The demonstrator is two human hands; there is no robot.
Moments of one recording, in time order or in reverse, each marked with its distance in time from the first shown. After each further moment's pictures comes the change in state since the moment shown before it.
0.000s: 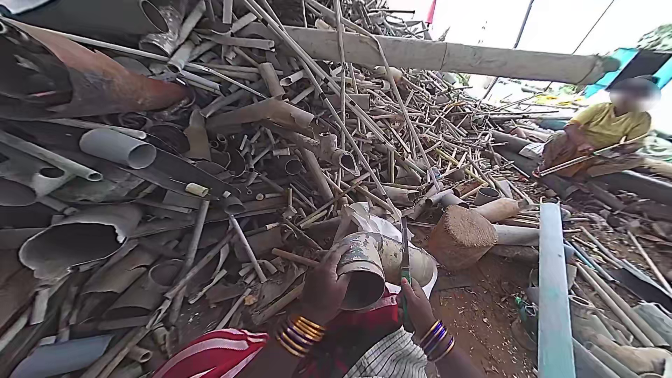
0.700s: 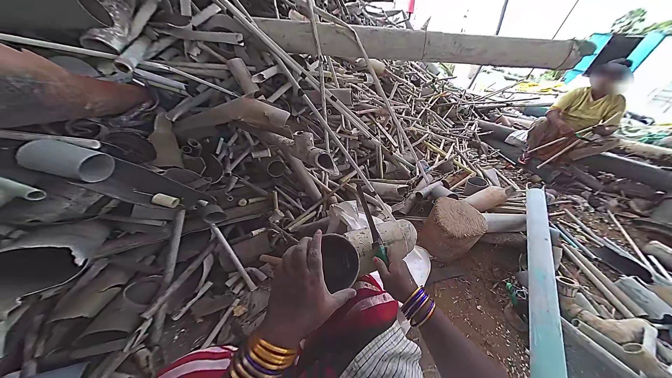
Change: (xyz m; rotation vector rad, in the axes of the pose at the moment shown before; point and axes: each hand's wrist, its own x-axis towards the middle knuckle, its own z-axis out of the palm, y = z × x) left_hand 0.009 0.012 -0.020 0.615 0.099 0.314; right_hand 0.027 -0.067 0.015 -0.715 -0.093 -0.286
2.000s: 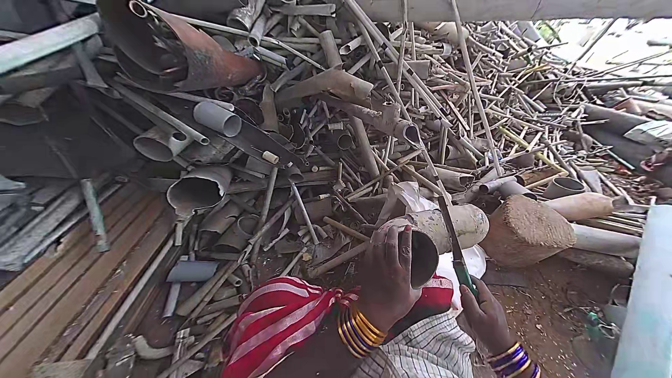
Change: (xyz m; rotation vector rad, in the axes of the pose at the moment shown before) left_hand -0.035 0.029 0.011 0.011 0.079 -0.049; right_hand -0.078 0.062 0.022 0.082 0.238 -0.020
